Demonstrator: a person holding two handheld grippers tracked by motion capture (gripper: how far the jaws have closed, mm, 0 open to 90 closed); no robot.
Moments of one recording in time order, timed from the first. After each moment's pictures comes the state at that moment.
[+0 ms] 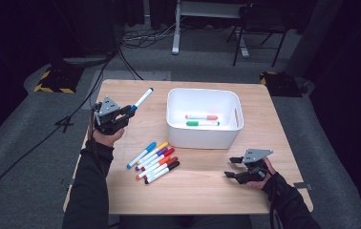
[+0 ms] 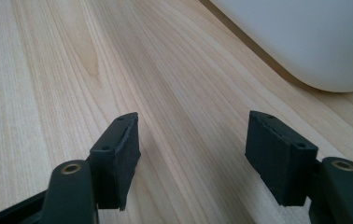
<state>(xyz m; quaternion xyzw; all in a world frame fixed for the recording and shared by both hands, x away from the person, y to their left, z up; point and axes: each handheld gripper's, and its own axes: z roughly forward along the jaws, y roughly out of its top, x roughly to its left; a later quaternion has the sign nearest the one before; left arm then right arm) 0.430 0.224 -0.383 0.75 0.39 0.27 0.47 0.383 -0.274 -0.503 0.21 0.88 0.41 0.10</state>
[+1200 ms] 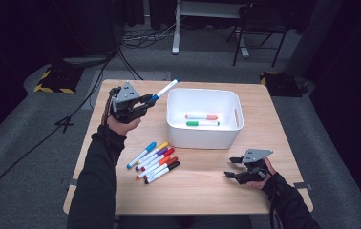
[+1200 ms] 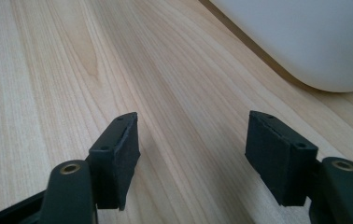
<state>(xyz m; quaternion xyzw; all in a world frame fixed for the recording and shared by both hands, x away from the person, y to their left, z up) 0.438 0.170 -0.329 0.79 0.29 0.24 0.49 0.383 -0.274 -0.503 0.21 0.88 0.41 0.10</state>
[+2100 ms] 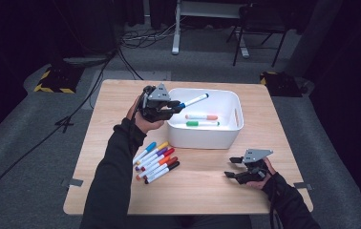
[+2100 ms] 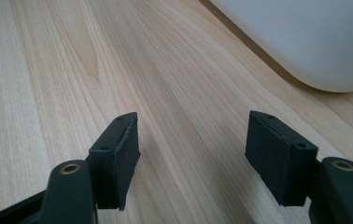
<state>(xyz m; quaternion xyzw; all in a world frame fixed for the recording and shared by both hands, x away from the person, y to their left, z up) 0.458 0.103 -0.330 0.86 0.19 0.17 0.45 0.383 -0.274 -0.503 0.21 0.88 0.41 0.10</state>
